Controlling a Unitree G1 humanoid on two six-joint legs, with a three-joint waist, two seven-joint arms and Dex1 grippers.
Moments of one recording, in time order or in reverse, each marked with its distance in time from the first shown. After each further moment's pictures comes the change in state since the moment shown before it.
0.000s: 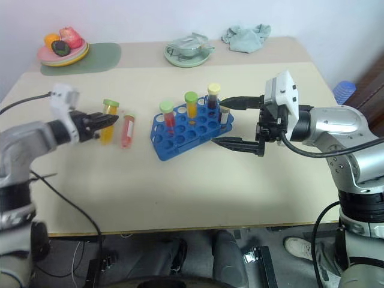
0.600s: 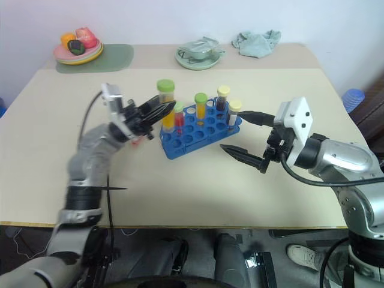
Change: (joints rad) left arm -0.219 -0.578 -0.352 0.578 0.211 -0.975 -0.099; right arm 0.277 0.046 -0.155 -0.264 0.040 0.047 -0.294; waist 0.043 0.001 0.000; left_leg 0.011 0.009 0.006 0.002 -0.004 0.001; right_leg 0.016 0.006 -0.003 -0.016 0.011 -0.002
